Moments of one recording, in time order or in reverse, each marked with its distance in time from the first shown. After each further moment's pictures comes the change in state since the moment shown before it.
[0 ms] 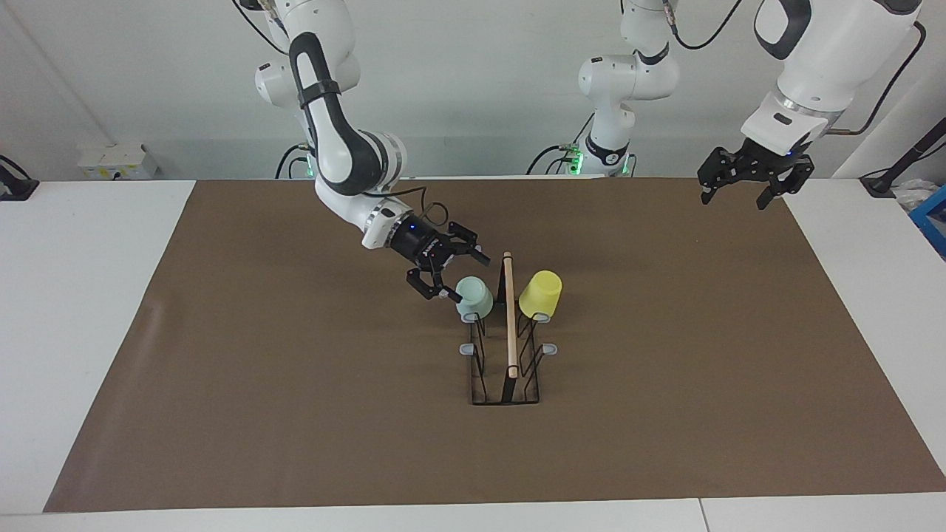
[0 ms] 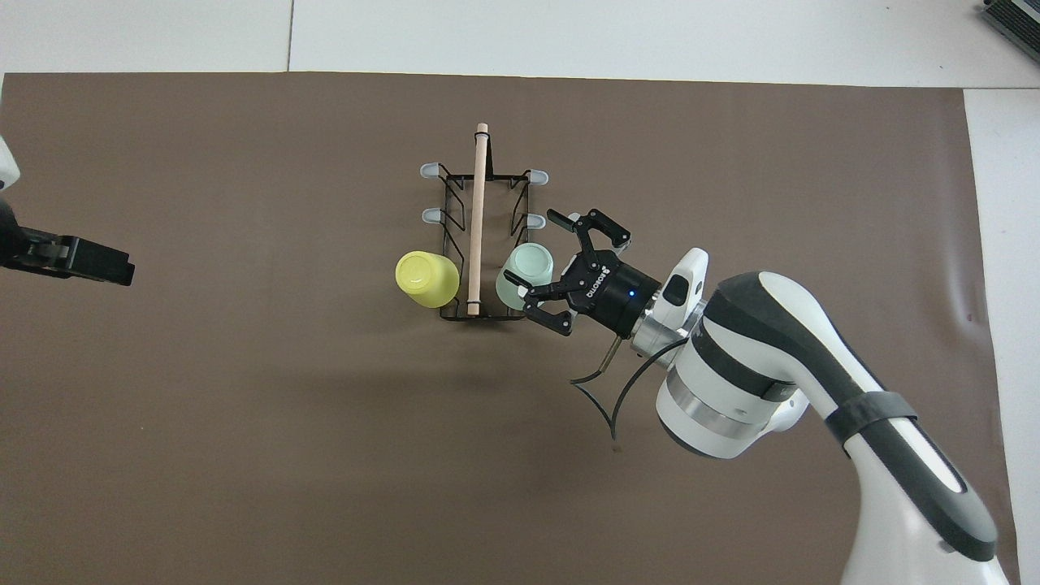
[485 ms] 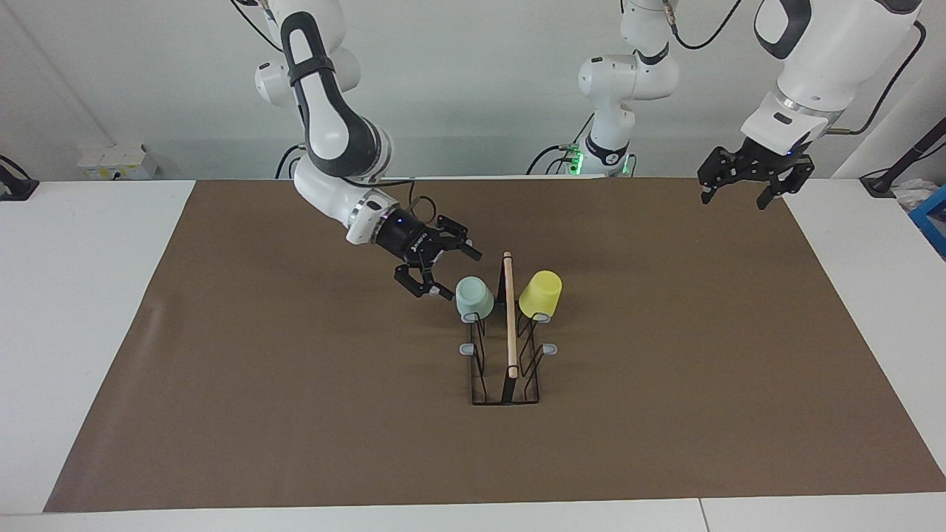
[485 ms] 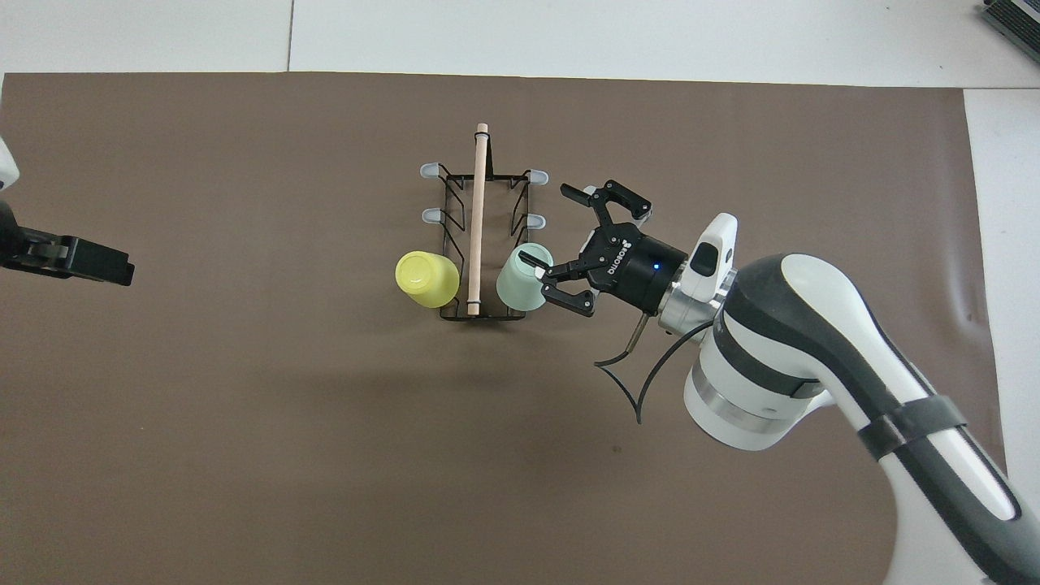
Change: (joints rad) left arm 0.000 -0.001 0.000 0.000 0.000 0.000 0.000; right arm -0.034 -0.038 -0.002 0.048 -0.239 0.011 0.167
